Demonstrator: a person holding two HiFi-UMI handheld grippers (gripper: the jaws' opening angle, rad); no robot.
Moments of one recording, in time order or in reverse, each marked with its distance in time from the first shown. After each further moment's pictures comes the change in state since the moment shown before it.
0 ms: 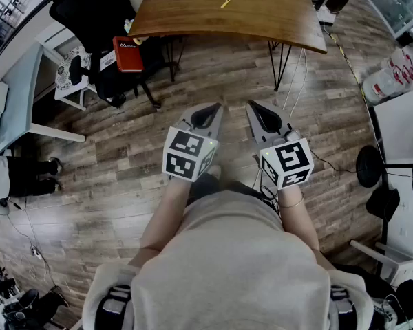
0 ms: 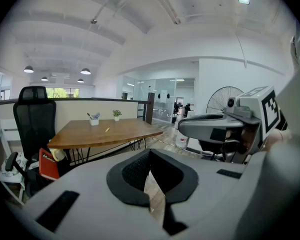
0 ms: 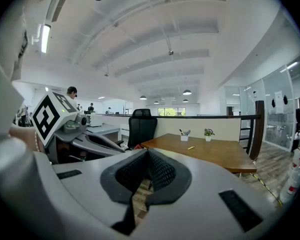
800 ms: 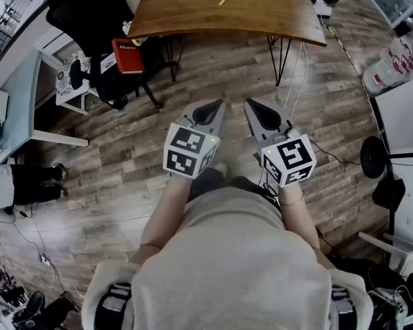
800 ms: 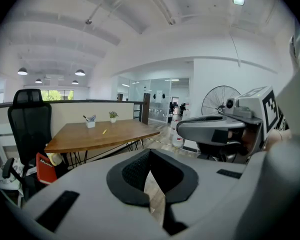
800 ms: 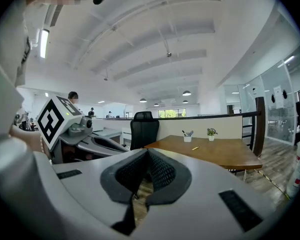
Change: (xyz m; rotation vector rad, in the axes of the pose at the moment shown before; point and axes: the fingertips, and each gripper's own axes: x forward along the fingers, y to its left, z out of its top) left arm -0.009 0.006 0.004 0.037 -0.010 -0.053; right arm 0.006 0.021 0.006 0.034 -0.032 0.007
